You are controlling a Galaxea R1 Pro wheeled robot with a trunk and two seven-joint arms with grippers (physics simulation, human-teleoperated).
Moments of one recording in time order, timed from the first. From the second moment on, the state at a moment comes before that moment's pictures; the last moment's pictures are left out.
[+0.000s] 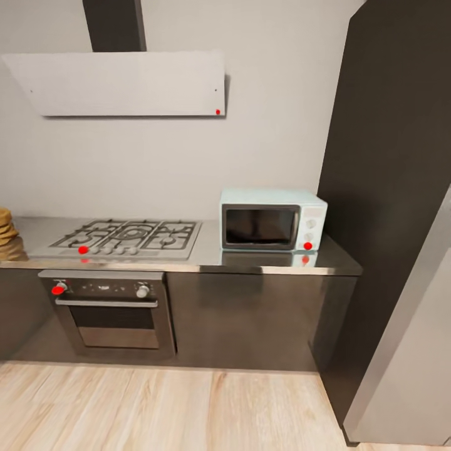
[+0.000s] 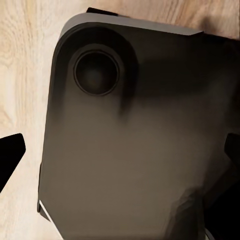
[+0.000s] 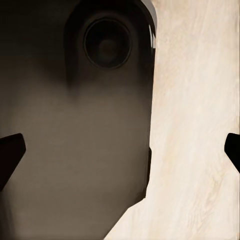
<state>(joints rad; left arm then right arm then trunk) 0.00 -0.03 0.06 -0.05 0.14 -0.02 0.01 0.00 -0.03 0.01 0.00 0.01 -0.01 0.00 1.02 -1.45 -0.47</state>
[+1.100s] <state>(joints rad) 0.00 -0.02 0.06 -0.06 0.13 -0.02 0.01 0.00 -0.02 0.01 0.00 0.01 -0.05 0.00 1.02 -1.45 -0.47</state>
